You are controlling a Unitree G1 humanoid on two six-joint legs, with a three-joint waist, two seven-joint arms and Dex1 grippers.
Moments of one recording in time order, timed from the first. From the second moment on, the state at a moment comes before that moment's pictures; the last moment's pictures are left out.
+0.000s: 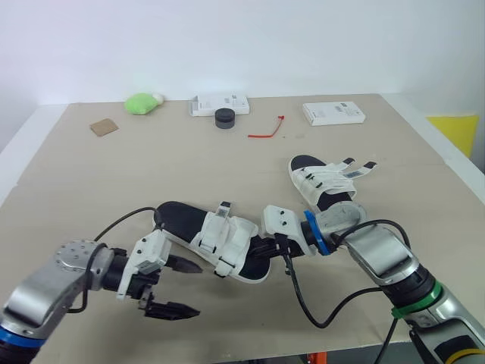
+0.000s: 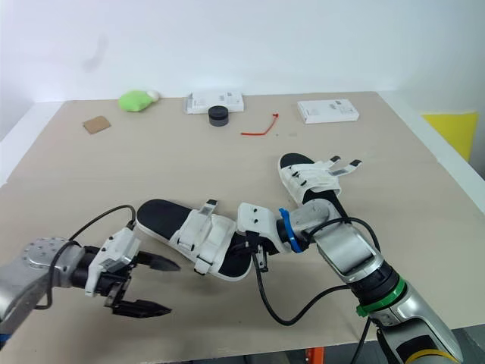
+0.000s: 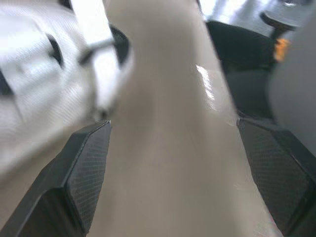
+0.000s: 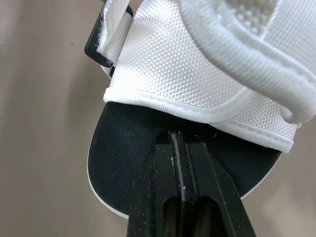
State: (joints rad) left arm -0.06 0.79 -0.09 -0.42 -0.54 0.48 -1.25; right arm -0.55 -0.68 0.45 -0.28 0.18 0.67 1.19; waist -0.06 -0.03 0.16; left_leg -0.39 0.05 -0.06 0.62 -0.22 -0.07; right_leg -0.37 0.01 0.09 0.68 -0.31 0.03
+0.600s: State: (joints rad) left arm -0.17 0.69 -0.15 -0.36 -0.59 0.64 -1.17; right arm -0.54 -0.69 0.44 -0.29 0.18 0.68 1.18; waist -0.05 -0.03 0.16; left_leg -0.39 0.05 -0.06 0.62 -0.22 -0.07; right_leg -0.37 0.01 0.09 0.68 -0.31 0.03
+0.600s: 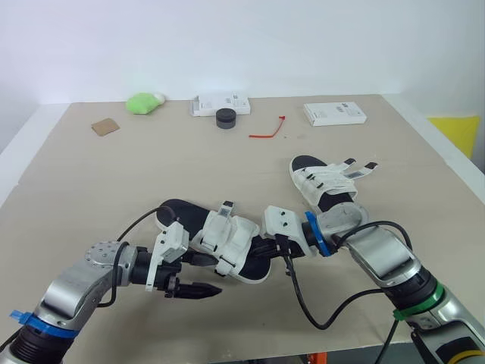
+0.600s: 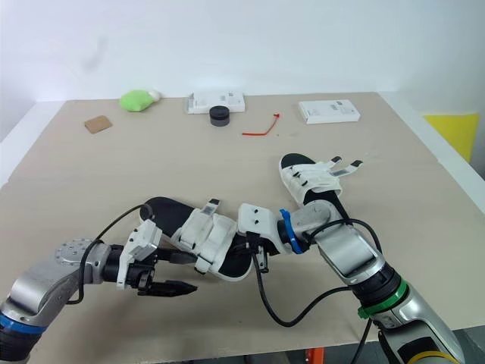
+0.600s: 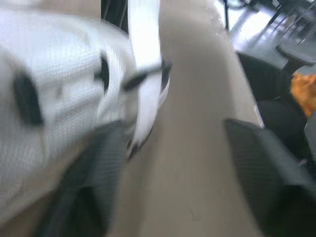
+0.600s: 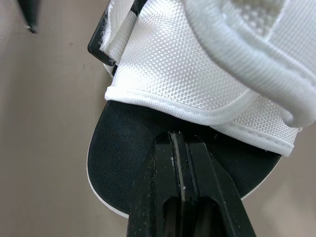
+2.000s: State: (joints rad) left arm -0.67 0.48 0.00 0.09 -1.14 1.47 -0.73; right arm -0.54 -0.68 0.44 -0.28 0.19 0.68 1.18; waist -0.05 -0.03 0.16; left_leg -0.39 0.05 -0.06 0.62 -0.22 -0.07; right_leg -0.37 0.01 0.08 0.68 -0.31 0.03
